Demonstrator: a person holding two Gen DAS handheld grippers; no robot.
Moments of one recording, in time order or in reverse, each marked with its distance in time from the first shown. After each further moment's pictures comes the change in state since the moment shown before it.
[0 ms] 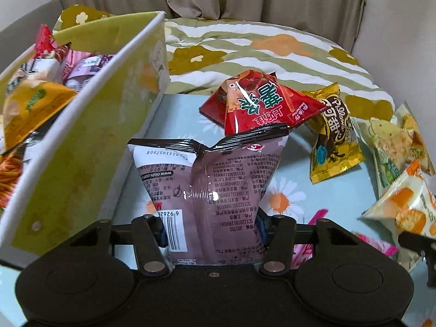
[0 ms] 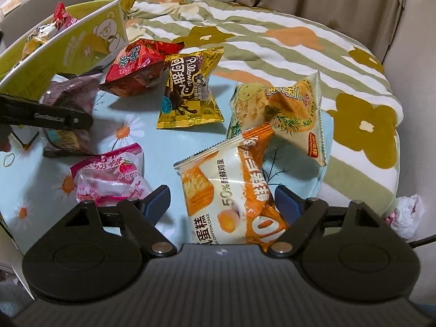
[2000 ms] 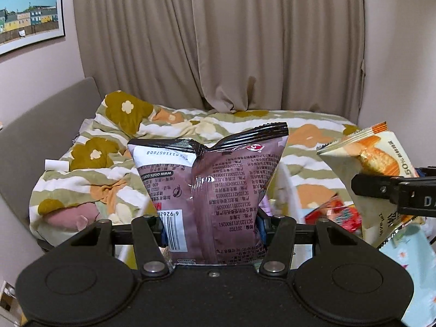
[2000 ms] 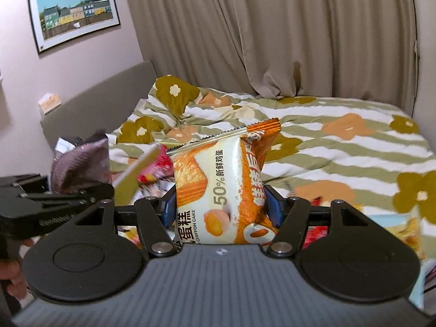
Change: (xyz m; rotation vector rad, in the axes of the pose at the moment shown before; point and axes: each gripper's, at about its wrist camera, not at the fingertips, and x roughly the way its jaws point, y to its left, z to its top) left arm -0.169 0.206 0.069 0.062 -0.343 0.031; right arm -0.115 0.222 0.170 0.194 -0.368 0.153
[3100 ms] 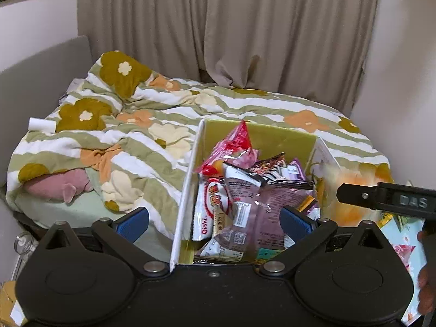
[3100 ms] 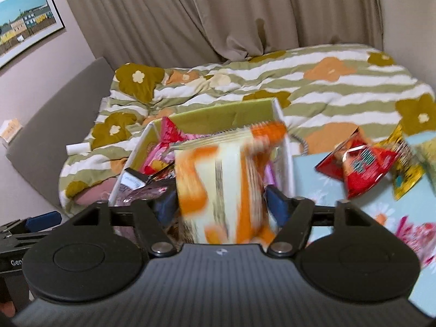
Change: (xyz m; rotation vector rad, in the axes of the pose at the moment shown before) left arm 0.040 0.119 -0.037 -0.106 0.101 -0.134; right arm 0.085 0.079 -0.042 0.263 0.092 -0.133
